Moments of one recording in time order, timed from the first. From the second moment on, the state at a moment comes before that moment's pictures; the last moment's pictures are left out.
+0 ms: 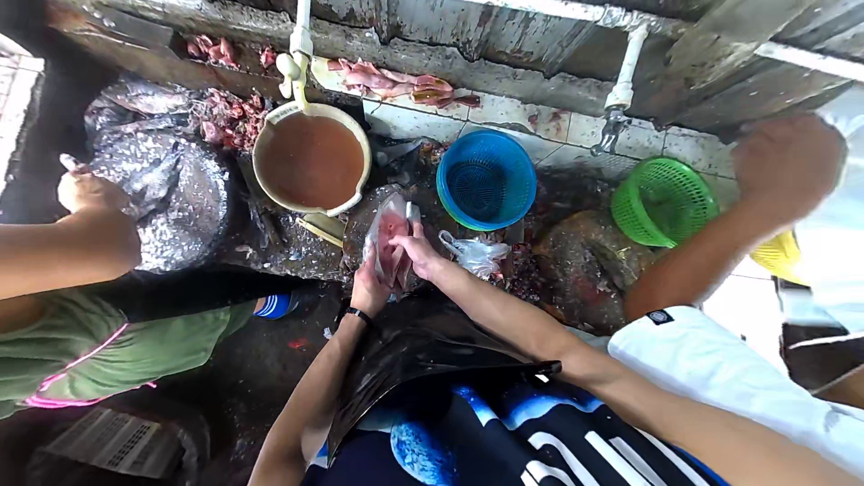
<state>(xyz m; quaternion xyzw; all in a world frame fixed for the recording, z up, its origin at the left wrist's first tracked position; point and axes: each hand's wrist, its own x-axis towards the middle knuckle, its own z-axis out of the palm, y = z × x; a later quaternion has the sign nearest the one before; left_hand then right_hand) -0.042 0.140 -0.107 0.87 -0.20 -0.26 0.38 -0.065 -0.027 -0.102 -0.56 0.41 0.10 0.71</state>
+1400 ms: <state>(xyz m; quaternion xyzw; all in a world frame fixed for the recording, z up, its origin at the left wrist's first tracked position) -0.053 0.187 -0.160 0.85 -0.15 -0.19 0.47 -0.058 -0.091 -0.062 -0.66 0.02 0.07 0.74</state>
